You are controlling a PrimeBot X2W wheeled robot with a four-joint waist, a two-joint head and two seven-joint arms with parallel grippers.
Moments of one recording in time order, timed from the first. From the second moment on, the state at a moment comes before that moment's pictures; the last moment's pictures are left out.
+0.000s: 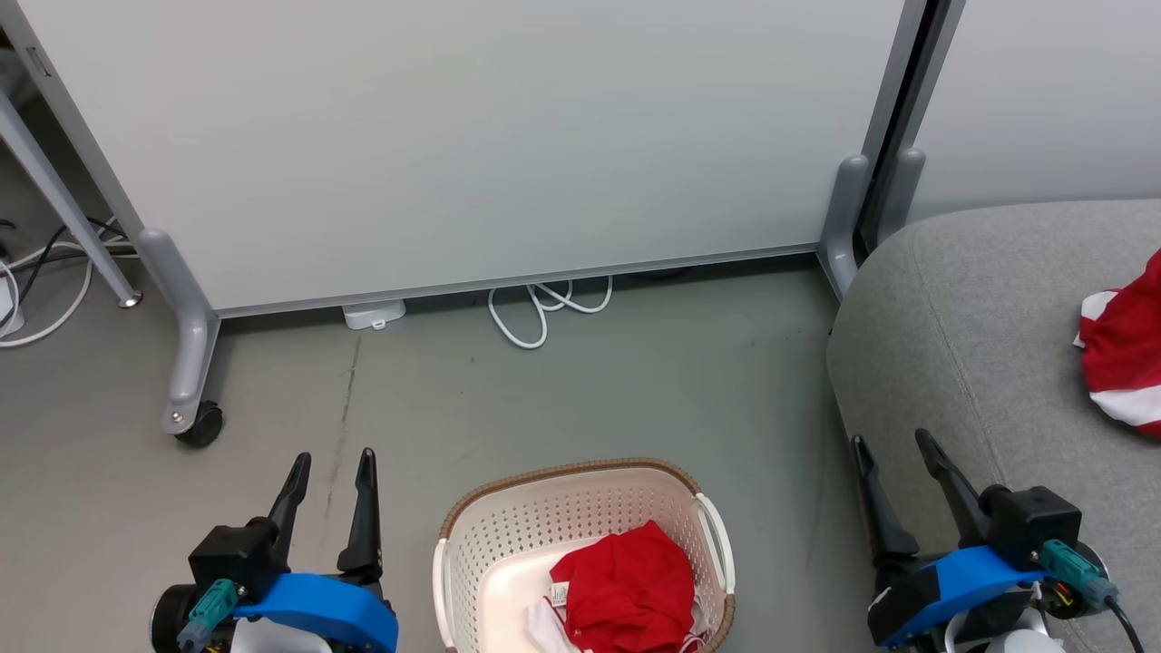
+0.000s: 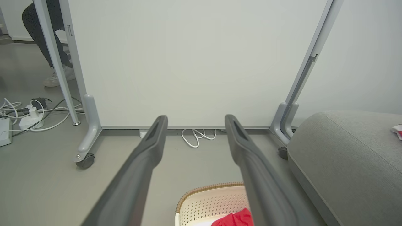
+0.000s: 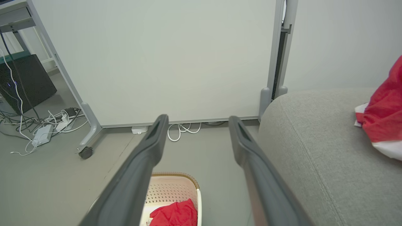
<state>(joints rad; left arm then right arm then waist) -0.11 0.09 -0.10 0.43 -0.28 -0.13 -0.26 -0.09 -0.05 0.00 0.27 0.15 0.13 -0.16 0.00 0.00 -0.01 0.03</state>
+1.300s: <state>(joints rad) -0.64 0.21 -0.35 0.78 -0.34 -0.13 -0.26 -0.52 -0.05 0.21 0.15 0.19 0.13 -0.21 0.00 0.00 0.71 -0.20</state>
